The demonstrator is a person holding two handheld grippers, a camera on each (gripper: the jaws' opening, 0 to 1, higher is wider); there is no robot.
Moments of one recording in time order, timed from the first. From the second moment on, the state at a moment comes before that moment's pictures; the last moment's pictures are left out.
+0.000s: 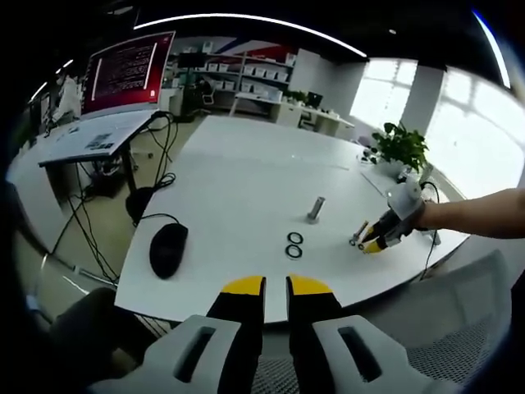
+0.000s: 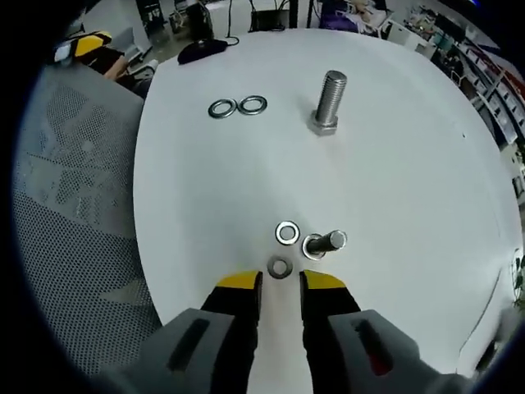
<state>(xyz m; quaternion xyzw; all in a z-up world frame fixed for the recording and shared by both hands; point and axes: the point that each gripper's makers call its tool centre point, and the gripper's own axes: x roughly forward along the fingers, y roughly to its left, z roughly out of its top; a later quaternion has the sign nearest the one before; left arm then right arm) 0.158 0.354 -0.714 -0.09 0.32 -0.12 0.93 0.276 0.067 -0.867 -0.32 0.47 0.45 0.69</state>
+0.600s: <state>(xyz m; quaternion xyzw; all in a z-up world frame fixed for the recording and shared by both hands) 0.159 0.355 -0.713 -0.09 0.32 -0.12 0.94 0.276 0.071 -0.866 -0.34 0.47 0.45 0.68</state>
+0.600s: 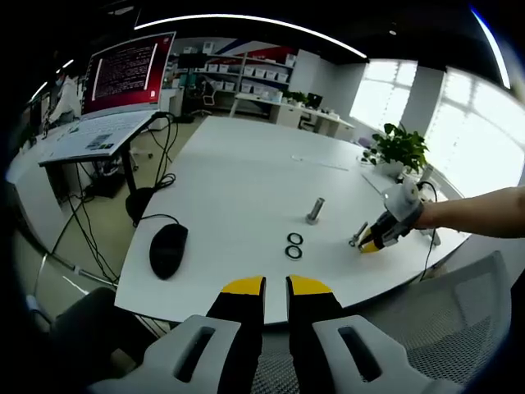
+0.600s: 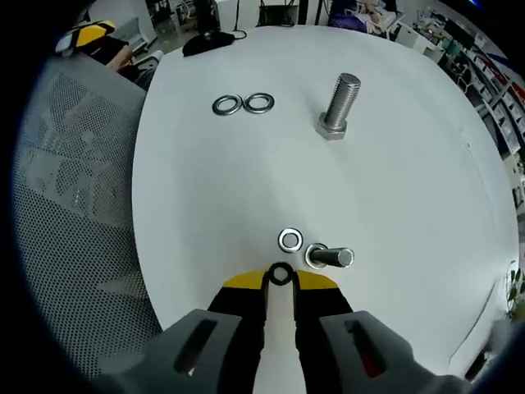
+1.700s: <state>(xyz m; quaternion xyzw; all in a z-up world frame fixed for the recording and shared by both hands) 0.159 0.354 -0.713 -0.09 0.32 -0.13 0.94 0.272 0.079 -0.856 -0.43 0.43 0.46 0.65</state>
